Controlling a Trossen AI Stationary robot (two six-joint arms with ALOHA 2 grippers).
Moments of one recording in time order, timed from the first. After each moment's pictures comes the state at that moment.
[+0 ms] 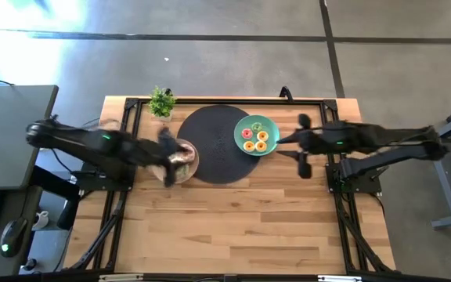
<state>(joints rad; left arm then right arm) -0.26 1.06 1.09 -0.64 -0.42 -0.27 0.05 0.90 0.97 -0.50 0.17 -0.05</state>
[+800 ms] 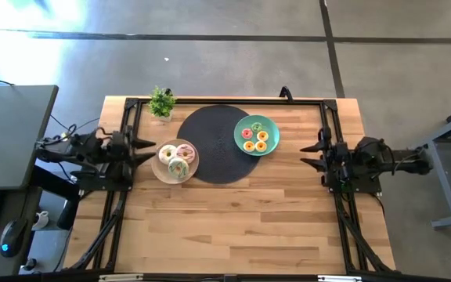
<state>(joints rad) -0.26 0.00 0.42 -0.44 -0.43 -0.17 0.08 0.10 0.27 -0.03 0.09 -0.07</state>
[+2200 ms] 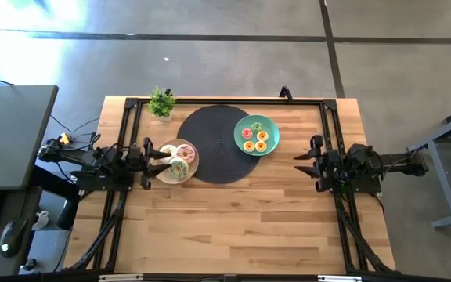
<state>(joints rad) -0.26 0.02 0.01 0.10 -0.38 -0.09 0.08 0.01 0.07 0.09 0.04 -0.06</state>
